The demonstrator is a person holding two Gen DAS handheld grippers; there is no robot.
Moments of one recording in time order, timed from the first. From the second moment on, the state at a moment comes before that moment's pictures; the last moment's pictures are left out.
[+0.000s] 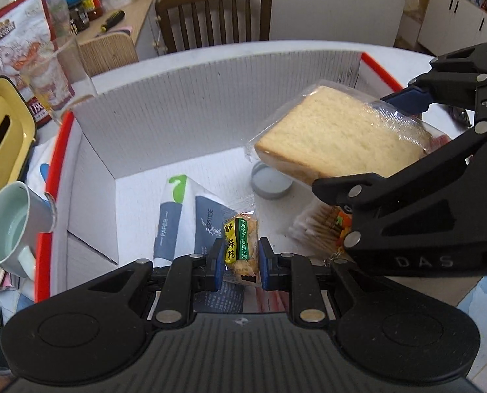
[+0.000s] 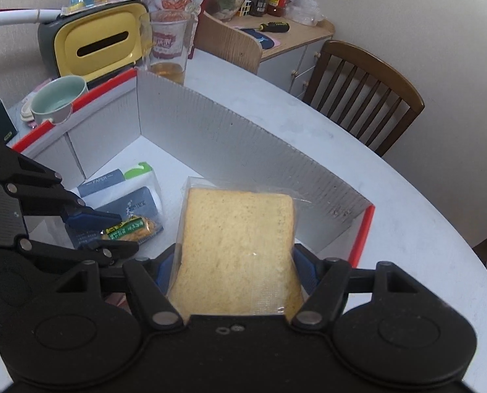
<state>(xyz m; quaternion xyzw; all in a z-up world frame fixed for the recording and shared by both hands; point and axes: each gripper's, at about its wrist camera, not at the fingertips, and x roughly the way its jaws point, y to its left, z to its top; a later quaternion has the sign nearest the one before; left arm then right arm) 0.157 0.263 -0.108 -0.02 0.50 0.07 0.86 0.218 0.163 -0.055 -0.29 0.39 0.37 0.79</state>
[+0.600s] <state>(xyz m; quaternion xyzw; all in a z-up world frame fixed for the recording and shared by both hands) 0.165 0.267 -0.123 -0.05 0.54 0.07 0.84 0.219 0.166 -0.062 -0.28 0.41 0.36 0.79</state>
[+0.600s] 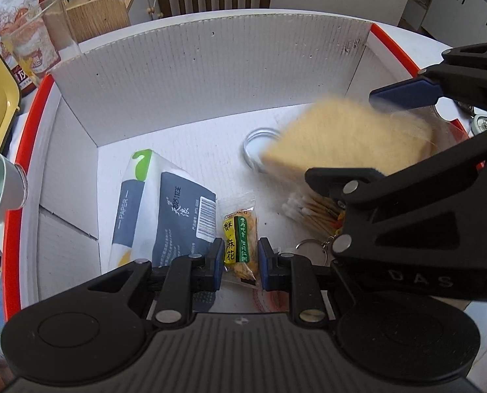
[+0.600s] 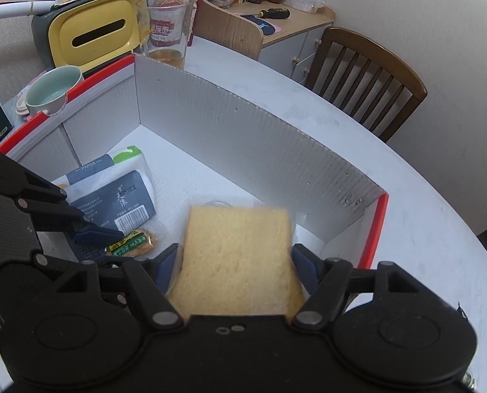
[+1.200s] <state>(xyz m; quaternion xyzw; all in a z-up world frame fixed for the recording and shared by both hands) 0.147 0.270 -0.112 -0.08 0.52 0.09 0.84 0.226 0.138 -0.028 -0.20 0.42 0.37 0.80</state>
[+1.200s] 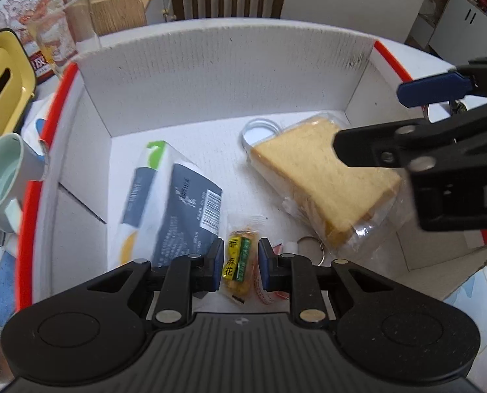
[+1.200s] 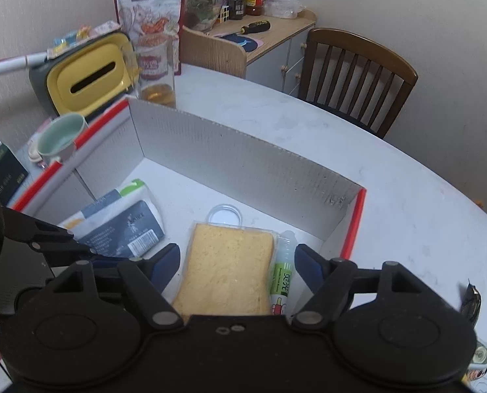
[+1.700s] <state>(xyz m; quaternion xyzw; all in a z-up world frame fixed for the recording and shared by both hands) 0.129 0.255 -0.069 -0.10 0.47 0.09 0.87 0.213 0.091 0.011 -0.15 0.40 0.39 0.82</state>
